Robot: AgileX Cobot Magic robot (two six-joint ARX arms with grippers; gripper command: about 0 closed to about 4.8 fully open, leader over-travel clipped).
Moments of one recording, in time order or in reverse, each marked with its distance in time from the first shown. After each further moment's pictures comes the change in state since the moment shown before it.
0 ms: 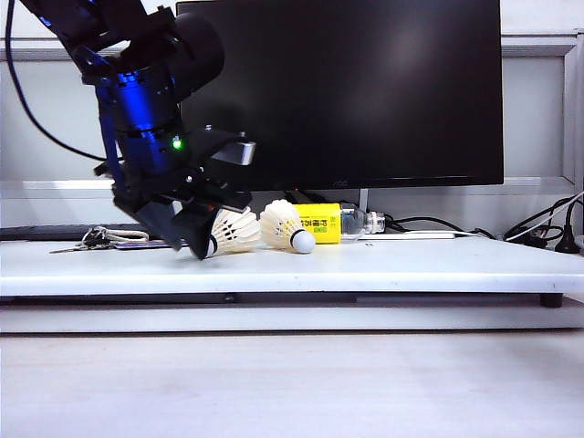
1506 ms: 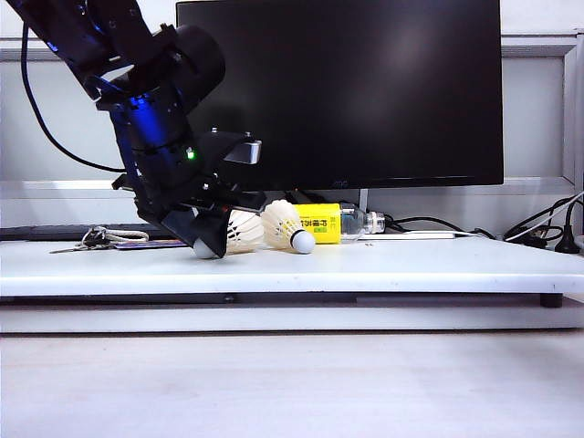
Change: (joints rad) left arm 0.020 0.058 0.007 0.137 0.064 -0.030; right arm 0.000 0.000 0.000 0.000 0.001 -0.007
